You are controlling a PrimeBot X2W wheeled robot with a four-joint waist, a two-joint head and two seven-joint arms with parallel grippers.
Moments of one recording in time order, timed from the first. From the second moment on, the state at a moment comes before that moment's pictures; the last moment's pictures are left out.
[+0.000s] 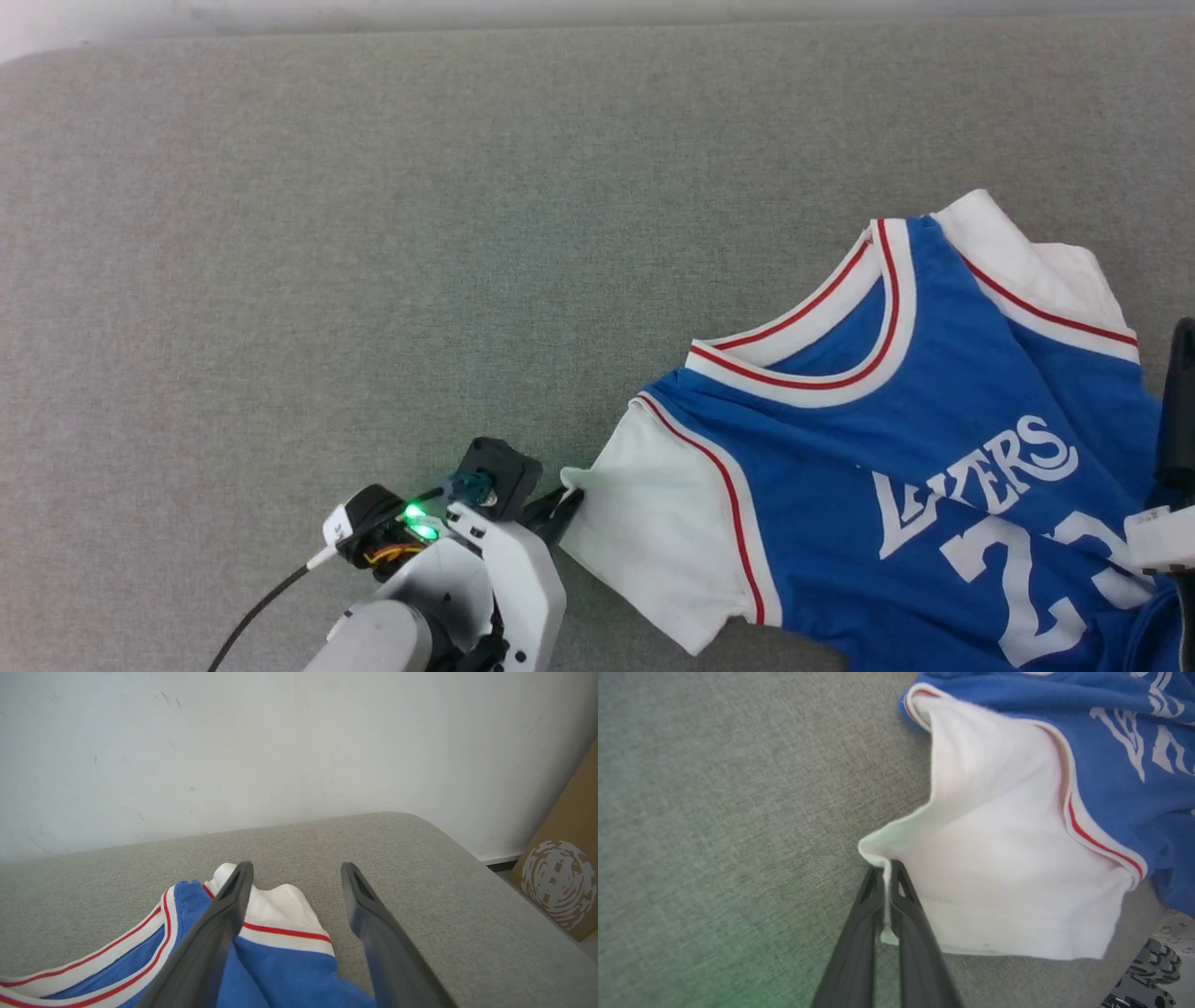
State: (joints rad) left arm -0.20 0.31 -0.55 0.02 -0.38 -0.07 0.41; right arm -0.02 -0.05 -0.34 -0.19 0.20 0.13 -0.03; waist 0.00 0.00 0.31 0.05
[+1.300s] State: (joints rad) left arm 0.10 0.40 -0.17 -0.28 -0.46 0.24 0.15; right arm -0.16 -0.07 -0.23 -0.17 0.05 0.13 0.26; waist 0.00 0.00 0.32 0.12
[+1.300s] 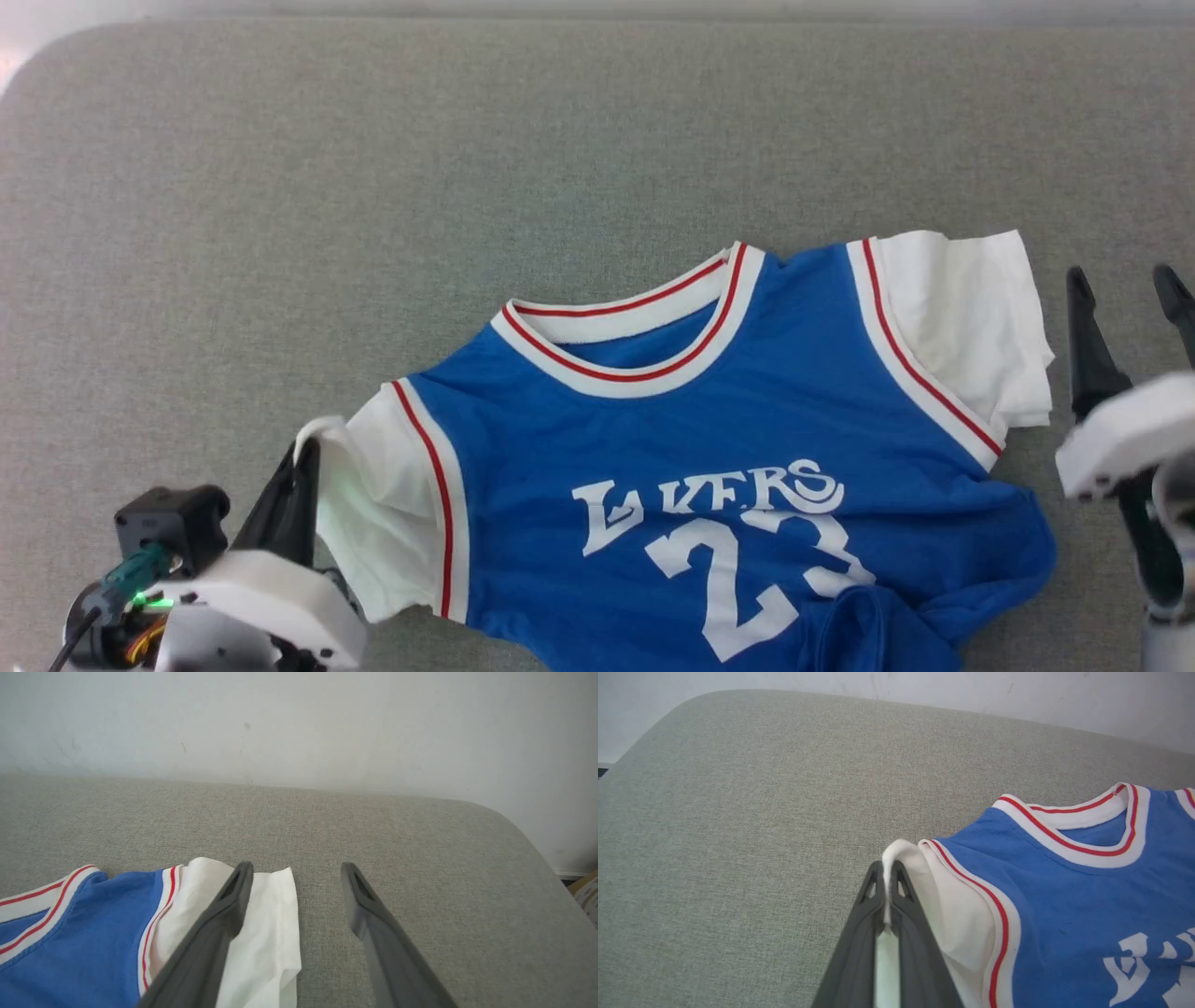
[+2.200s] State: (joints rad) left arm 0.01 0.37 -0.26 -0.27 -0.44 0.21 0.16; right arm -0.45 -0.25 -0.10 0.21 0.22 0.13 0.70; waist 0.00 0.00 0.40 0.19
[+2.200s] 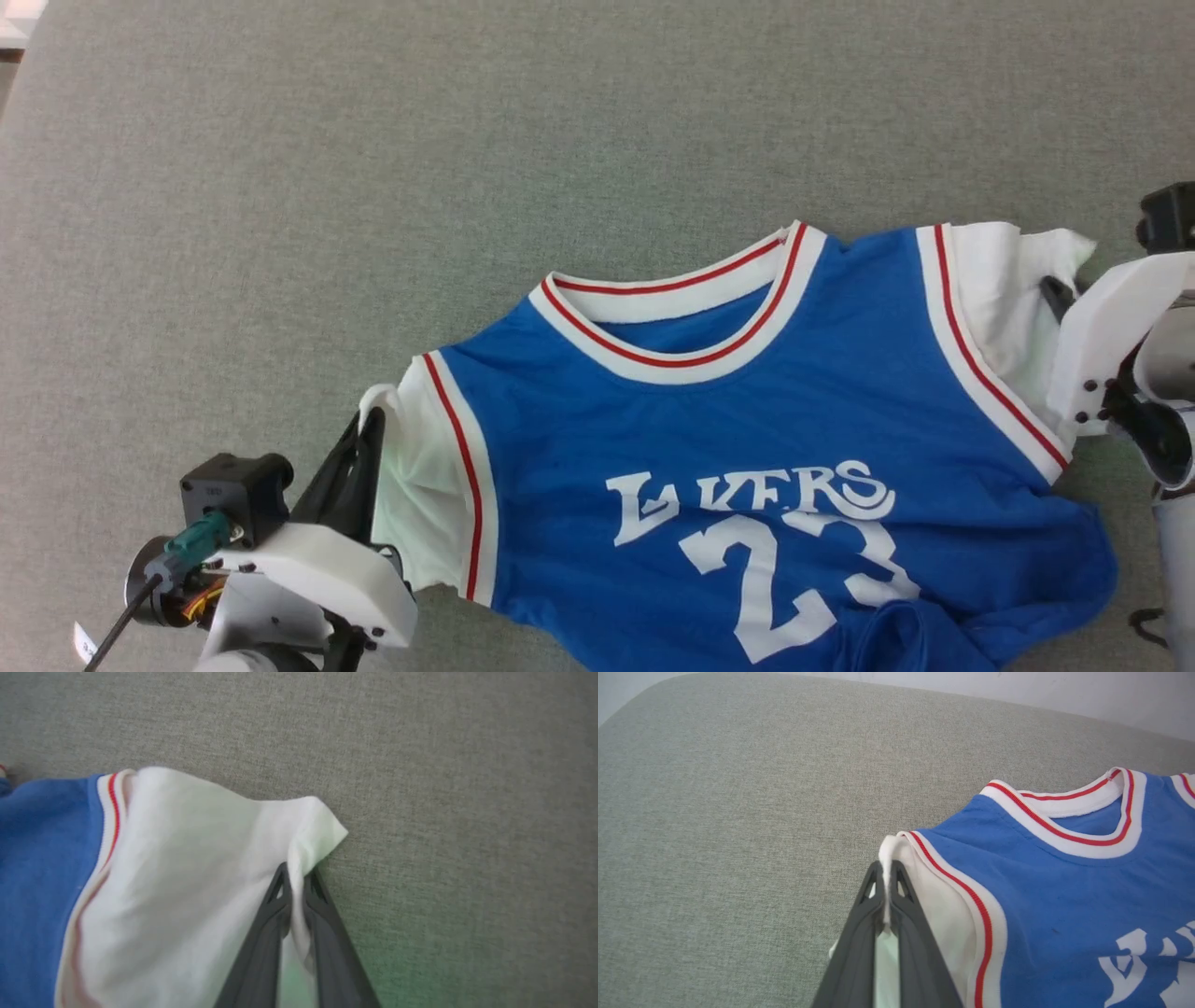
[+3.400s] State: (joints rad) left arm -0.65 0.49 -0.13 -0.40 -0.58 0.10 0.35; right arm -0.77 -0.21 -0.06 -0.22 0.34 0.13 0.63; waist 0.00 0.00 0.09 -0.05
